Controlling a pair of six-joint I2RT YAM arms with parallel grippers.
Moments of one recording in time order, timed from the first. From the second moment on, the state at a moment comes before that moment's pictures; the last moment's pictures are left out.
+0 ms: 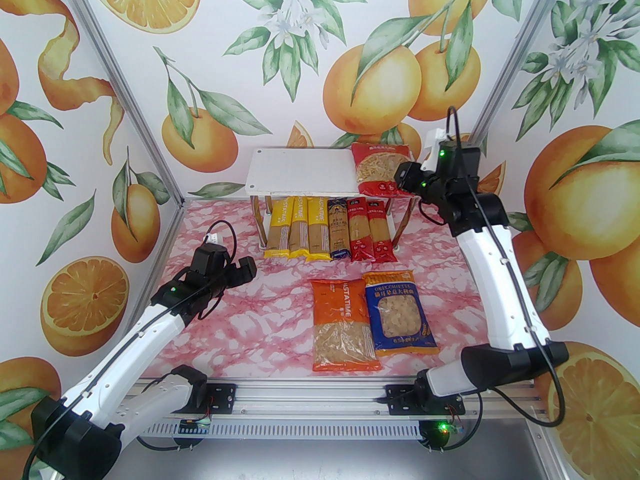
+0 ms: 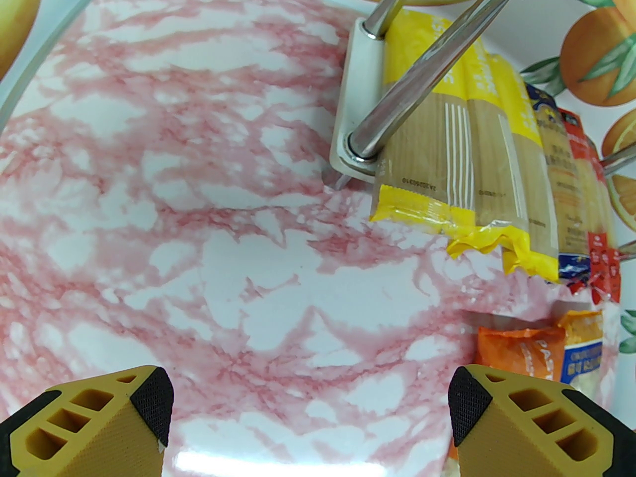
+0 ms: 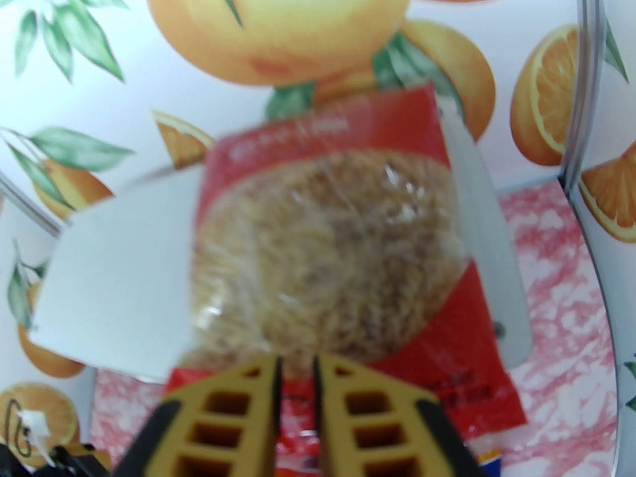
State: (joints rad) left arm -0.37 1.01 0.85 -0.60 -0.17 -0.59; right arm 0.14 1.51 1.93 -0.72 -0.11 0.43
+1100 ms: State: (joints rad) left arm -0.41 1.02 0.82 -0.57 -0.10 -0.58; right arm 0.15 1.94 2.32 -0.81 -0.14 0.41
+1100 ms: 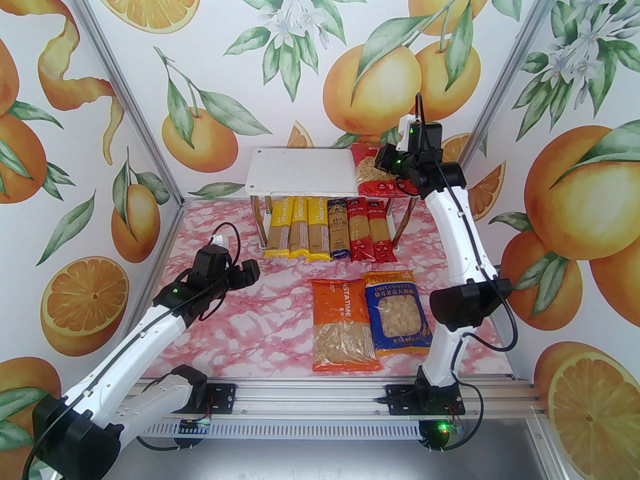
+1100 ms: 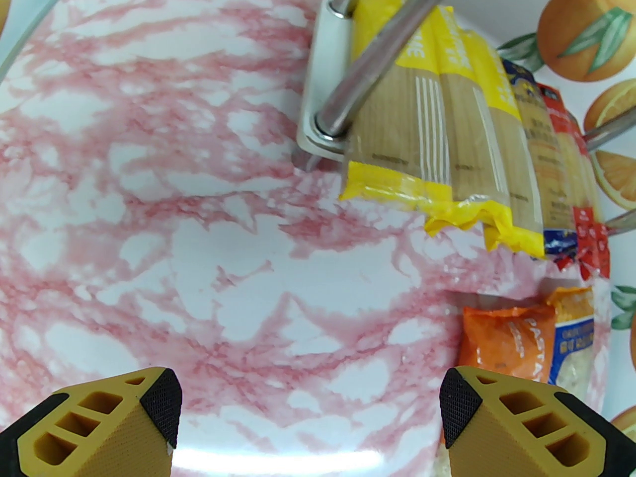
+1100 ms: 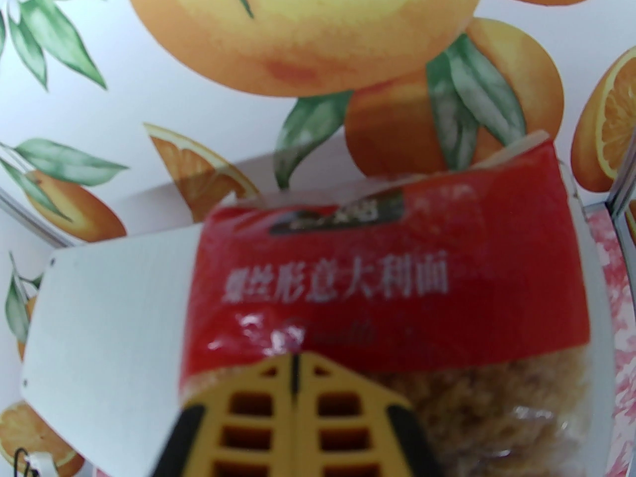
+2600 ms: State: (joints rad) left arm -0.93 1.45 0.72 -0.21 -0.08 -0.84; right arm 0.34 0.84 1.32 -0.82 -0.24 0.32
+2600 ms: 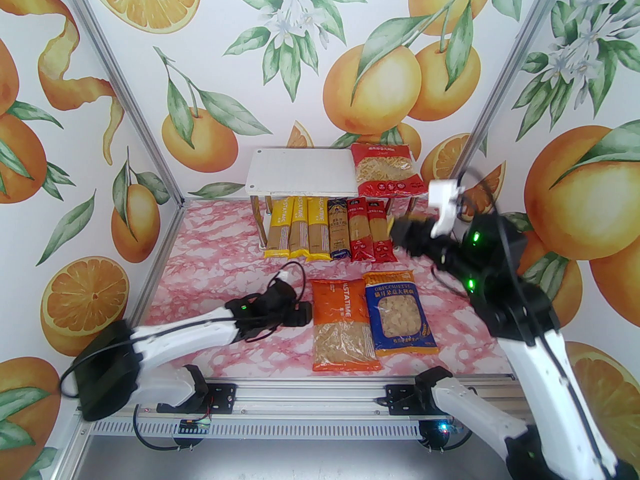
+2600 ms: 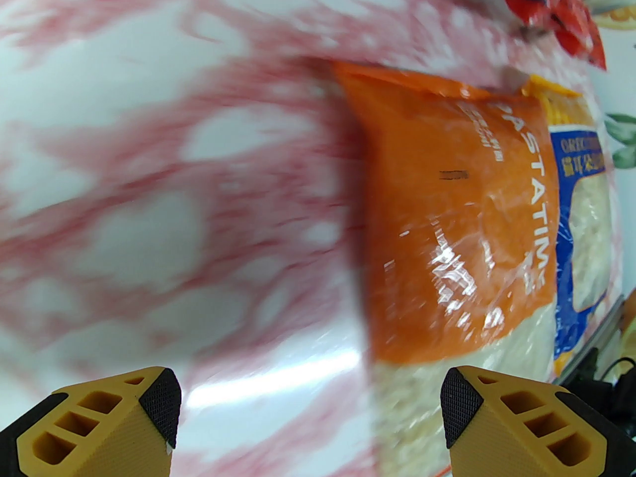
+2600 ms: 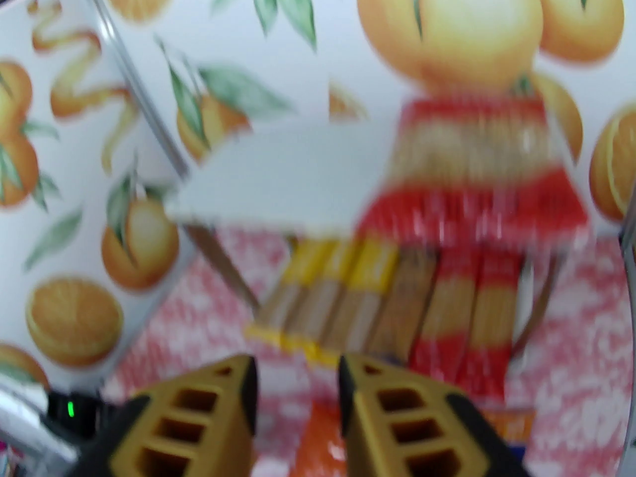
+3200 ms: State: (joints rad) left arm -0.92 1.75 0.90 -0.09 0.09 -0.83; right arm 0.34 0.75 0.95 -1.06 -0.22 0.46
